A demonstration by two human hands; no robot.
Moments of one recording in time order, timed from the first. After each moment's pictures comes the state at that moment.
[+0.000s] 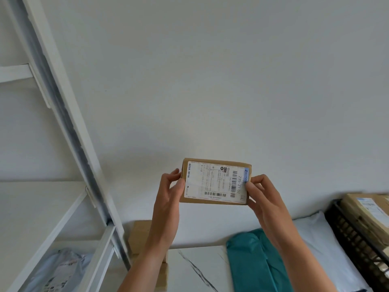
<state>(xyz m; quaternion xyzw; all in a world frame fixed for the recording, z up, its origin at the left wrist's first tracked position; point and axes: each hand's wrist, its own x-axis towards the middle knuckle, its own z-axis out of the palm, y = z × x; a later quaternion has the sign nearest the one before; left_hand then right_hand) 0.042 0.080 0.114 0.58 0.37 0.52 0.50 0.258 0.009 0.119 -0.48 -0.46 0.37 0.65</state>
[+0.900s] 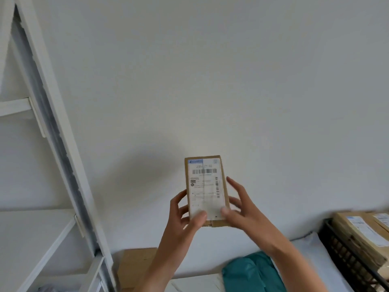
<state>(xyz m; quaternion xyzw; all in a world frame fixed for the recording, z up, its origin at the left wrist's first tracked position) 0.068 0.079 0.121 0.61 0.34 0.44 0.57 0.263 0.021 0.154 -0.56 -0.57 0.39 0.46</state>
